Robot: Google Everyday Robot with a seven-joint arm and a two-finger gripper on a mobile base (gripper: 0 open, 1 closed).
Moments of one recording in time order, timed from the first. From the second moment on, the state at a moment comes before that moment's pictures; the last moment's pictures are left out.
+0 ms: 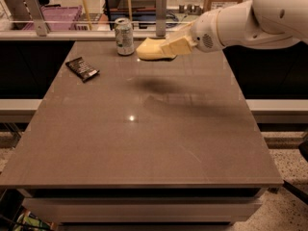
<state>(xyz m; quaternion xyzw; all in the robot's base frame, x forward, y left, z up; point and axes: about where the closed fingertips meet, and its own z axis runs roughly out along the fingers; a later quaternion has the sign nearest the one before) 0.656 -0.058 0.955 -0.46 0.72 0.19 0.49</state>
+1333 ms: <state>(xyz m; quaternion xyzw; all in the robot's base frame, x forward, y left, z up) 0.749 -0.049 0.921 -0.49 0.71 0.22 0.46</state>
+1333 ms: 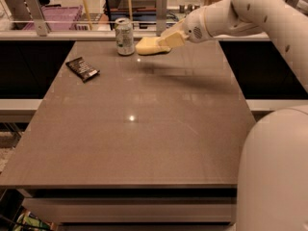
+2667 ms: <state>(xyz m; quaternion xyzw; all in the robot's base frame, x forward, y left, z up) 0.760 -0.030 0.894 -0.50 0.70 0.24 0.45</state>
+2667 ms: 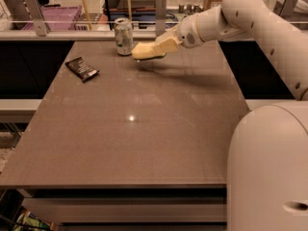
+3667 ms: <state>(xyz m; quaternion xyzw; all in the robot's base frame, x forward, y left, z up) 0.761 -0.022 0.890 -0.50 0.70 0.24 0.44</state>
